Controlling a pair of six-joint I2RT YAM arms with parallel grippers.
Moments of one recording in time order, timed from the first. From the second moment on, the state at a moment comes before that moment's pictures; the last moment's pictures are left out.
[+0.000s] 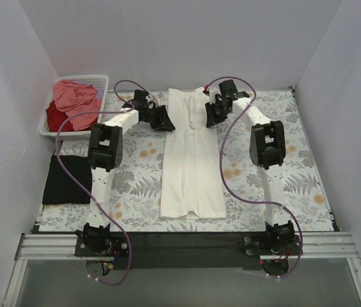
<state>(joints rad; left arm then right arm) -0.23 2.47 1.95 -0.40 0.73 -0.38 0.28 2.48 2.15 -0.72 -0.43 -0.16</state>
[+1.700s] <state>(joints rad) -1.03 1.05 0.43 -0.16 0.36 0.42 0.88 0.99 0.49 -0.53 -0.41 -0.82</state>
